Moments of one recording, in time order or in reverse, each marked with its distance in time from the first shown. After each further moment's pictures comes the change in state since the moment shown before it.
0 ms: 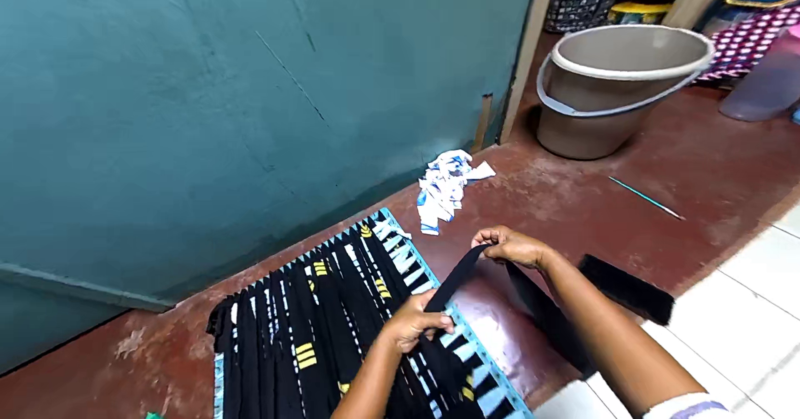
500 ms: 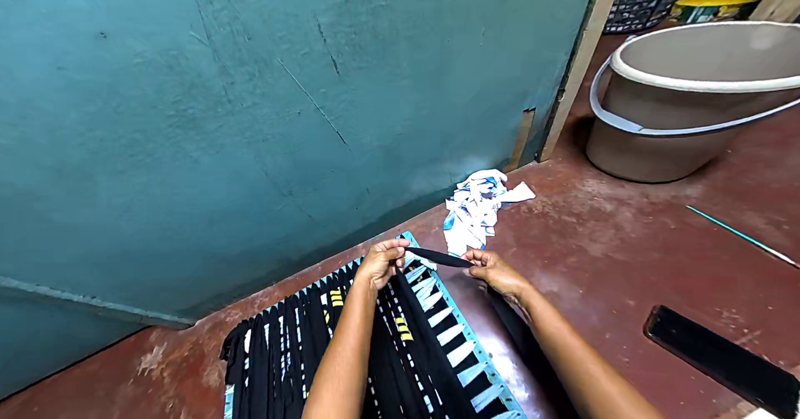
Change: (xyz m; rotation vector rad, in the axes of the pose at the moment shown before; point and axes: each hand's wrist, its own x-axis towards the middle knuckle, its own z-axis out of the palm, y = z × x) left_hand 0.068 0.118 -0.118 0.003 0.551 0.104; right_hand 0.100 0.019 0.043 0.303 0.171 -0.016
